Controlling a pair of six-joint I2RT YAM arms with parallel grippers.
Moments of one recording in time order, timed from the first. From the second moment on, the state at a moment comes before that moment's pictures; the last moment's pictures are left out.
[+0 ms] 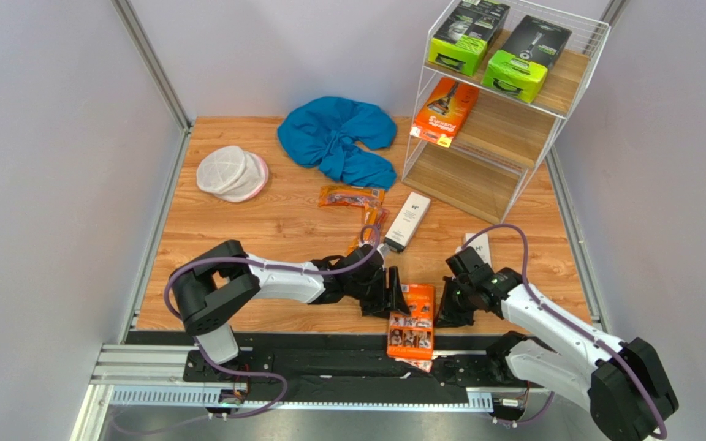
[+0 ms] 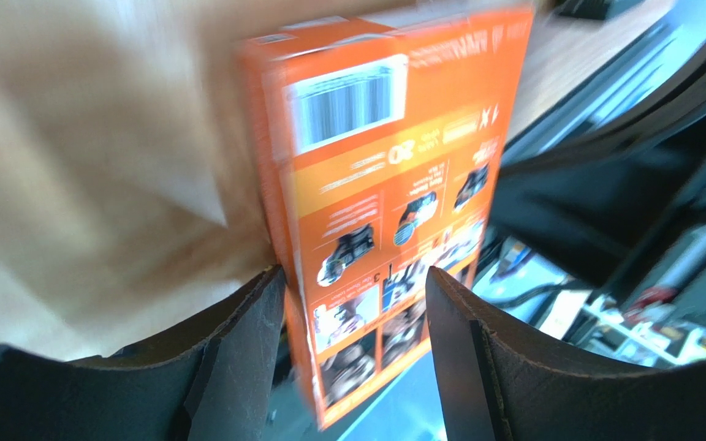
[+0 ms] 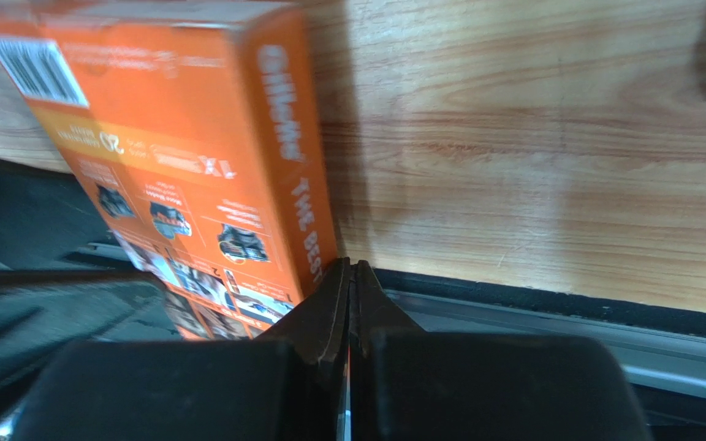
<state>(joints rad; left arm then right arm) -1.07 1.72 0.80 0.14 0.28 -1.14 0.58 0.97 0.45 -0.72 -0.20 0.84</state>
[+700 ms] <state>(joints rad) -1.15 1.46 0.59 -0.01 0.18 -1.19 0.59 0.90 0.42 -0.62 -0.26 0.91</state>
